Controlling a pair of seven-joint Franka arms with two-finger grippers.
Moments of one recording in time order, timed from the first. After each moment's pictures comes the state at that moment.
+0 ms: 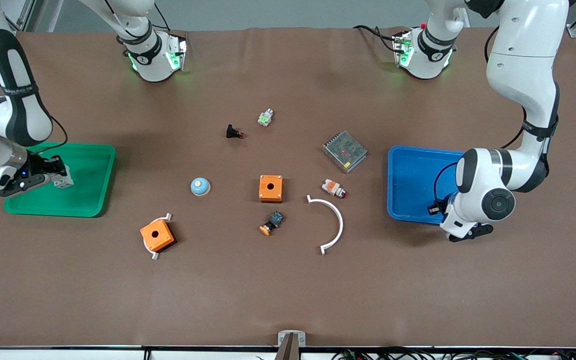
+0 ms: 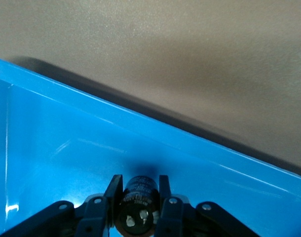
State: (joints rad) left arm -0.16 0.62 0.07 -1.80 0.02 2.17 -0.34; right arm -0.32 0.31 -0.10 -2.17 -0.06 2.39 -0.79
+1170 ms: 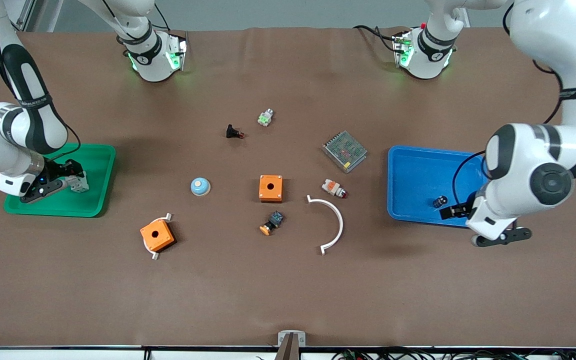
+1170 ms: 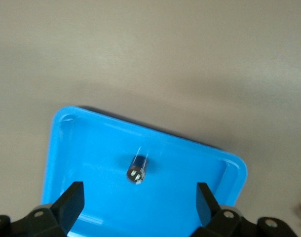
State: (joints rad) left arm -0.17 0.45 0.06 -1.55 0.05 1.87 -0.28; right arm -0.30 0.36 -0.07 -2.15 -0.06 2.38 -0.79
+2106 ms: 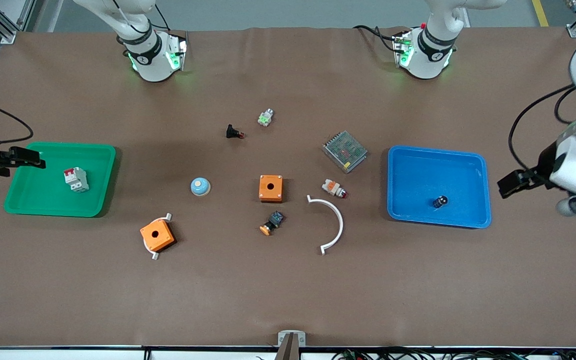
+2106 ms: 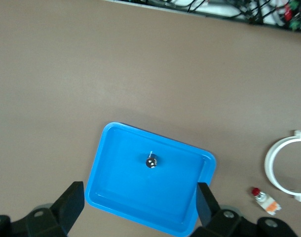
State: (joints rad) left arm -0.15 0.21 0.07 -1.38 0.05 1.70 -0.28; right arm -0.14 0.15 -0.05 -1.63 0.02 1.64 -0.36
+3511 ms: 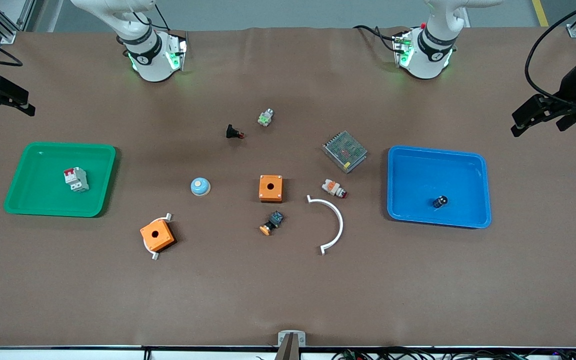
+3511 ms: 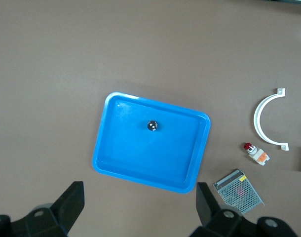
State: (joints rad) left arm -0.04 -0.08 -0.04 -1.63 0.01 1.66 -0.18; right arm -0.05 -0.09 -0.03 -1.62 0.02 1.47 -0.16
